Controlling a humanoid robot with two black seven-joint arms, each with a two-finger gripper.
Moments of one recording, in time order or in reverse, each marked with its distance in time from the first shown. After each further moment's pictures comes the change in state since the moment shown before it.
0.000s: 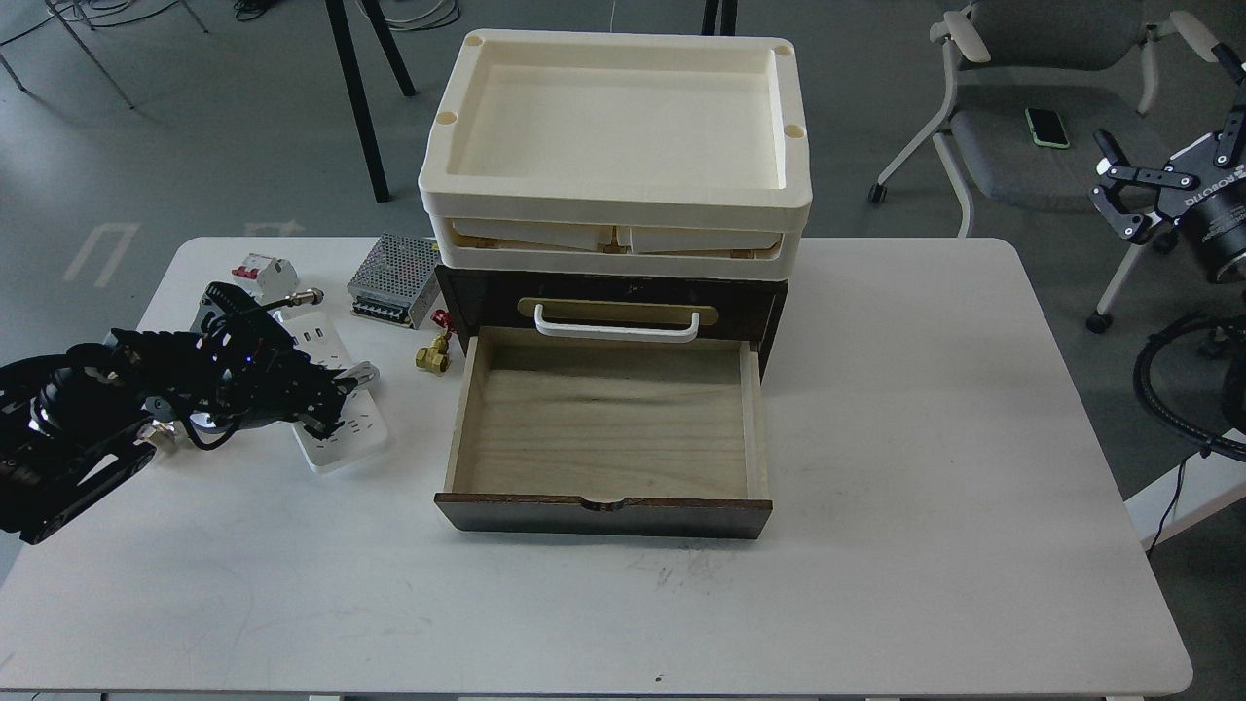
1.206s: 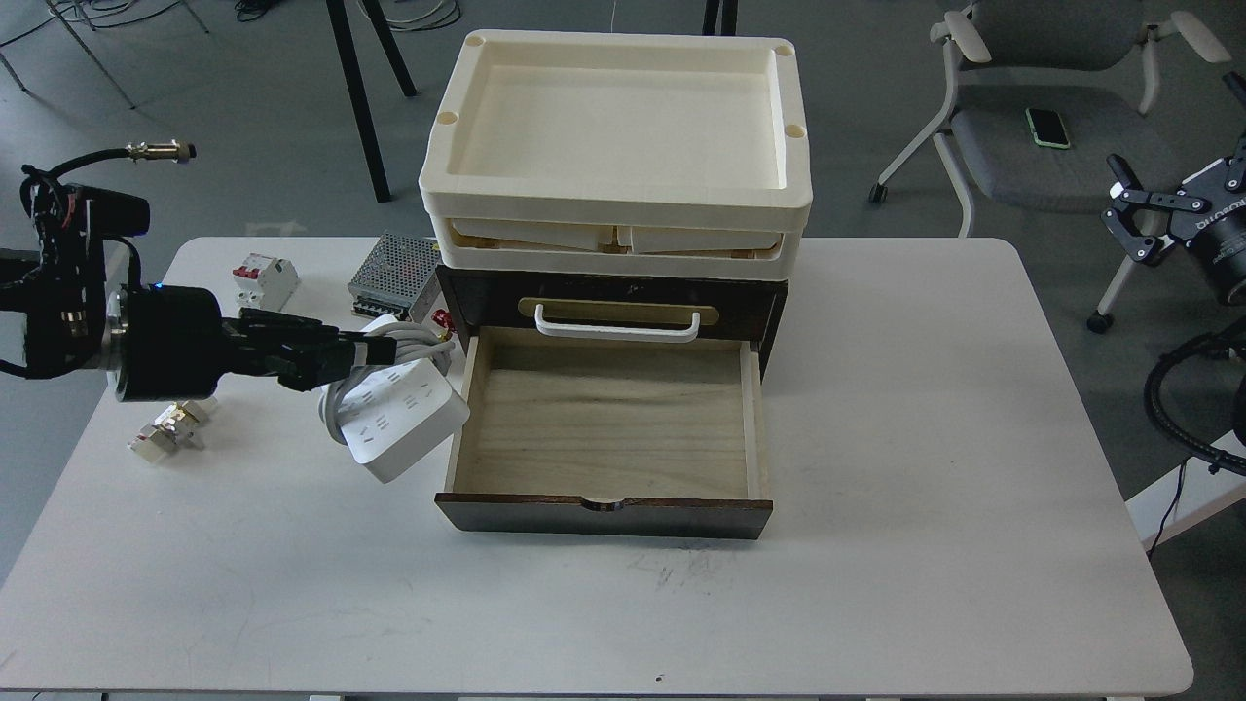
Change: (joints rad) left arm -0.091 0.489 -0.103 -0.766 -0.771 -0.361 -0.077; right arm -0.036 -0.006 0.002 -0.023 0.003 0.000 0.002
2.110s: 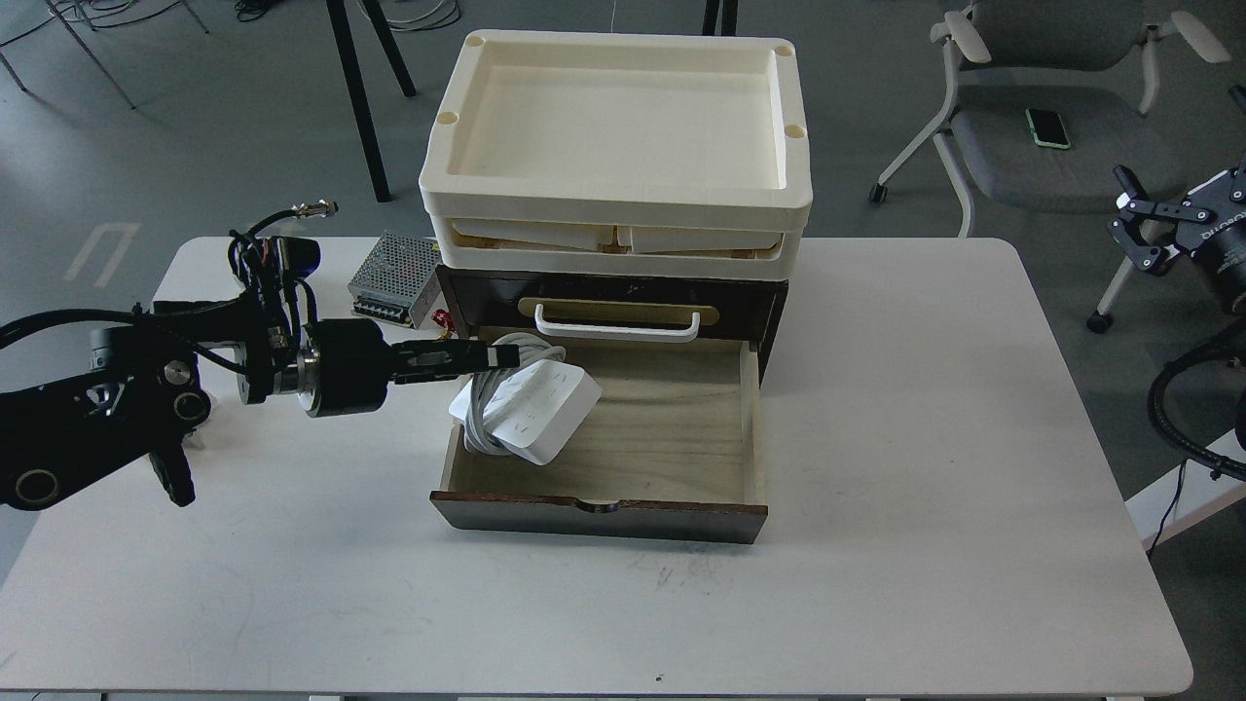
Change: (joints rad) left arm 0.090 -0.423 0.002 0.318 -0.178 0.038 0.171; right arm -0.010 0.005 0.000 -0.025 0.001 0.000 0.003
